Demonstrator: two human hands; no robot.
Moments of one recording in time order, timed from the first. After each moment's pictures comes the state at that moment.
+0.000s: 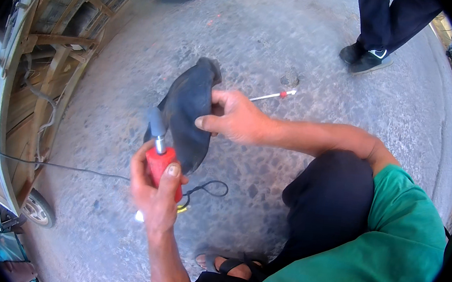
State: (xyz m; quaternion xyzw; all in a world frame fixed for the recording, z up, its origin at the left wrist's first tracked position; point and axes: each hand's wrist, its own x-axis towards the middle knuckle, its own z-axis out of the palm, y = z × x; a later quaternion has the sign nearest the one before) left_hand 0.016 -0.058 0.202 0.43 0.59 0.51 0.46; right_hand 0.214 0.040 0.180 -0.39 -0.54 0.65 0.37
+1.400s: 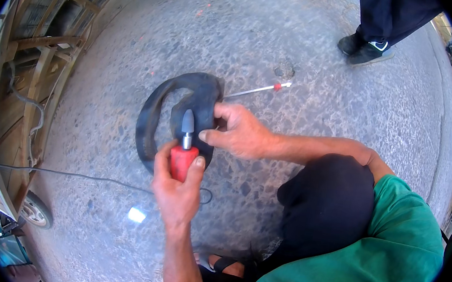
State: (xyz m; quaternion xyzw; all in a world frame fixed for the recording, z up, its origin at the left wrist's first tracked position) left_hand 0.058 -0.055 0.162 0.50 0.65 0.41 0.40; right_hand 0.236 0.021 0.132 -0.39 -0.56 0.62 0.39
